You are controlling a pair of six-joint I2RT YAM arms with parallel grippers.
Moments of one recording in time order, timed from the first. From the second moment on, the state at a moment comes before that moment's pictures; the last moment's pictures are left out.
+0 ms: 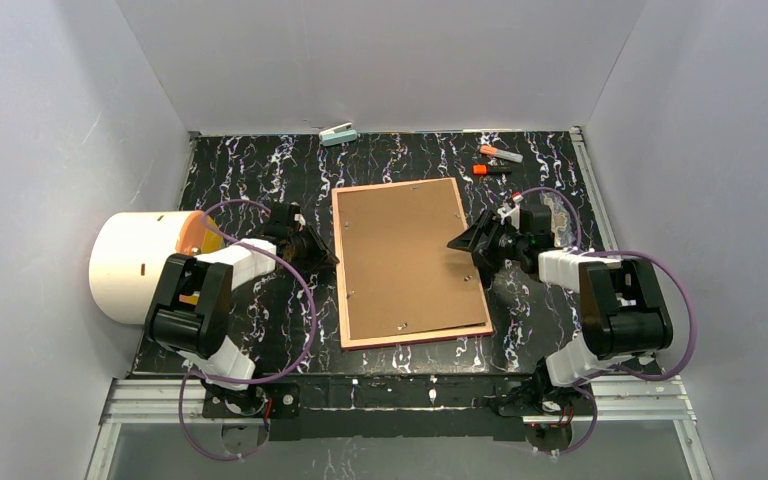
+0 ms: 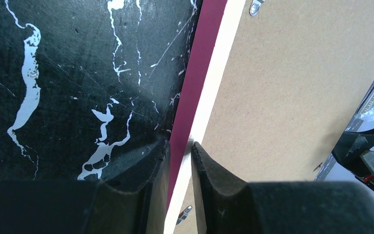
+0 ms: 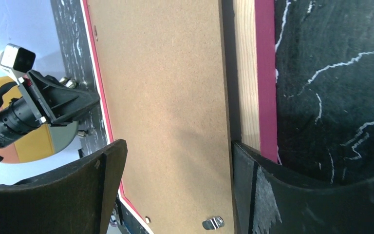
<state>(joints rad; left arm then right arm) -0.26 1.60 0.77 -0.13 0.28 -0.80 0.13 1.56 0.61 0.25 -0.64 0.73</state>
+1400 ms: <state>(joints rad) -0.26 1.60 0.78 -0.17 0.27 -0.77 0.13 1.43 0.72 -0.16 -0.42 0.62</state>
